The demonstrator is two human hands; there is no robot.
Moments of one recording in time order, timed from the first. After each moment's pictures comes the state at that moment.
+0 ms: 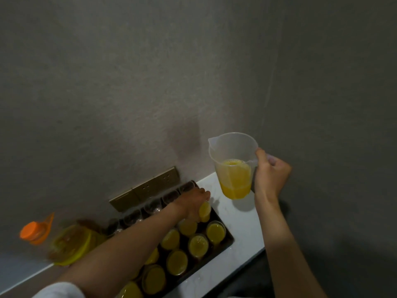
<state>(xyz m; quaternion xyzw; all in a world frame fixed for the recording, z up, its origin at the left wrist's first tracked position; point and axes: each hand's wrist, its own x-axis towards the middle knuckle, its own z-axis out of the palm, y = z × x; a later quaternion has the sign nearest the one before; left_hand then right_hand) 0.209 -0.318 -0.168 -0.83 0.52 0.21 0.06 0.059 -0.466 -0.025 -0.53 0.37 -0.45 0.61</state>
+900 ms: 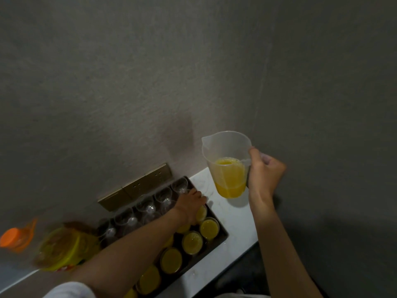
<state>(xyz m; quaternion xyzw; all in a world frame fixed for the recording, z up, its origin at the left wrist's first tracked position) 0.194 -0.324 -0.206 -0.83 0.52 0.16 0.14 0.064 -0.471 -0.039 -0.53 0.41 -0.43 0.61</state>
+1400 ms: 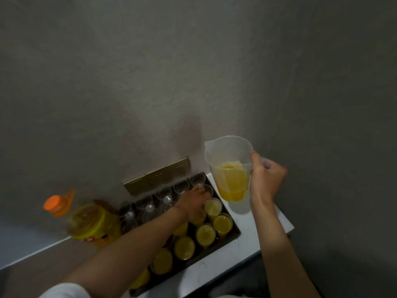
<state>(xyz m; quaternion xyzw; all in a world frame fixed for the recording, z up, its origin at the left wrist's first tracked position) 0.185 -0.269 -0.183 -0.86 0.48 0.15 0.04 0.063 -0.426 -0.038 -0.58 0.36 -0.40 0.61</state>
